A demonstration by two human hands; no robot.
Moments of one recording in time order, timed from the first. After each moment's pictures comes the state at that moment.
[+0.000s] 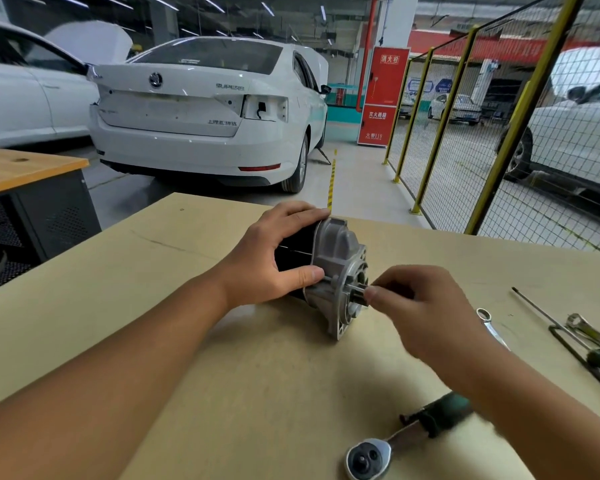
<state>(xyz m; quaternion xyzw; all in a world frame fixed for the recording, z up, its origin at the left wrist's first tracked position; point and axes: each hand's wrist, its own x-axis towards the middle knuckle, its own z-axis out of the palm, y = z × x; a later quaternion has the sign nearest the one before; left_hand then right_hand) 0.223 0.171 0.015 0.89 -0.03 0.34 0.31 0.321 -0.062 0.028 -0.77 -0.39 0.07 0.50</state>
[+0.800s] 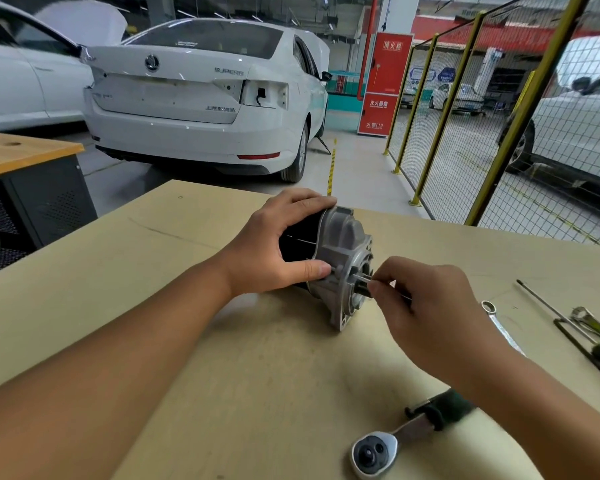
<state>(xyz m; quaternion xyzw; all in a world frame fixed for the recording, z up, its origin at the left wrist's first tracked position) 0.227 0.176 0.013 0.89 -0.05 0.34 0.30 0.316 -0.063 0.023 -0.79 -0.50 -0.15 0.33</state>
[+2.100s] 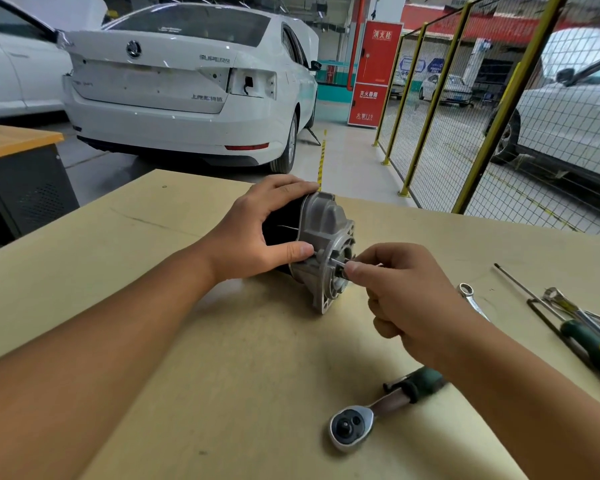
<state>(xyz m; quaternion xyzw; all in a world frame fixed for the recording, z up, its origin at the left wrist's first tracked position) 0.224 0.171 0.016 0.89 -0.03 0.33 0.30 0.317 -0.054 0.024 -0.73 -0.29 0.21 0.58</state>
